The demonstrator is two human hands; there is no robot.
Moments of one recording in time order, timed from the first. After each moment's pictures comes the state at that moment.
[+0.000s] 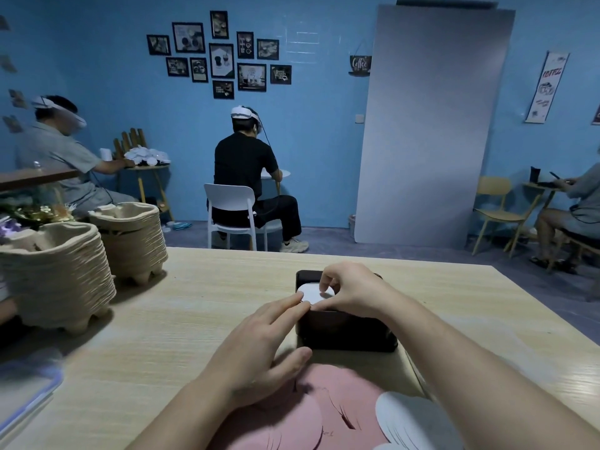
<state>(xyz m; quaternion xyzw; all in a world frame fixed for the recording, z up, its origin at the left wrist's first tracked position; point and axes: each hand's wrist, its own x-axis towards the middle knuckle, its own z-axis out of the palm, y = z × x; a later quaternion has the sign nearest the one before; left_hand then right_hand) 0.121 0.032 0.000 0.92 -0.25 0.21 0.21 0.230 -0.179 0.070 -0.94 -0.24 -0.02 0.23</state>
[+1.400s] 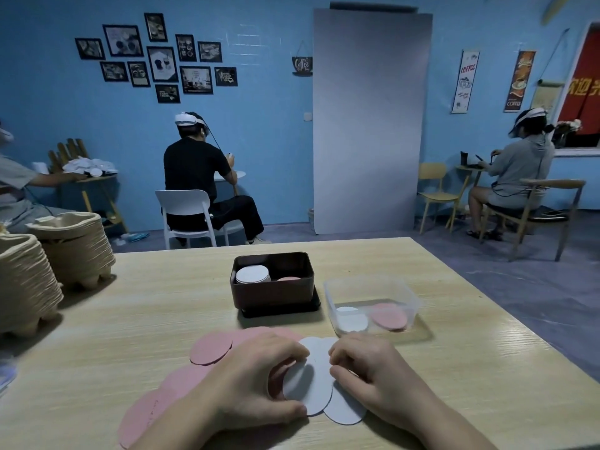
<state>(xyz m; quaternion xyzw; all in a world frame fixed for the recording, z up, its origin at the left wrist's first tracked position) 0.042 -0.061 0.002 0.90 -0.36 0.10 0.23 0.046 -0.328 -0.021 -0.87 -0.33 -0.18 0.31</state>
